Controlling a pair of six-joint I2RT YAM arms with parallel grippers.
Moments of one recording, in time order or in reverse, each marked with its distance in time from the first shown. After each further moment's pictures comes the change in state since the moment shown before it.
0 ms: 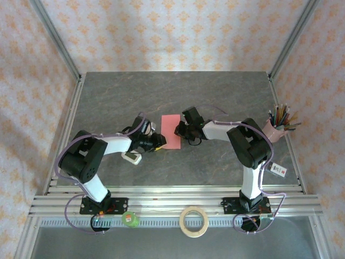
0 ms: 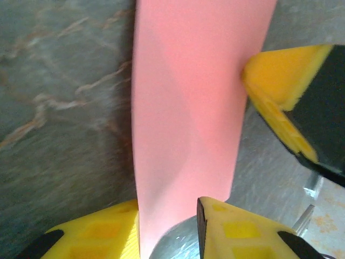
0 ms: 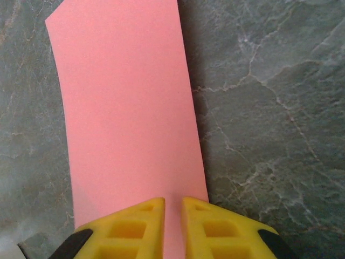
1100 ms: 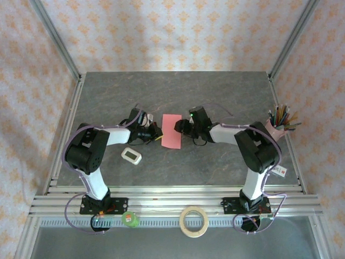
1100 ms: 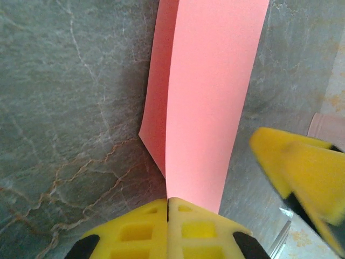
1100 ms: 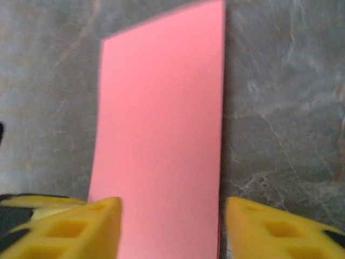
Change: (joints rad) left arm 0.103 0.097 0.101 0.030 0.070 0.014; right arm -0.046 -0.119 -0.125 0.175 -0.037 -0.099
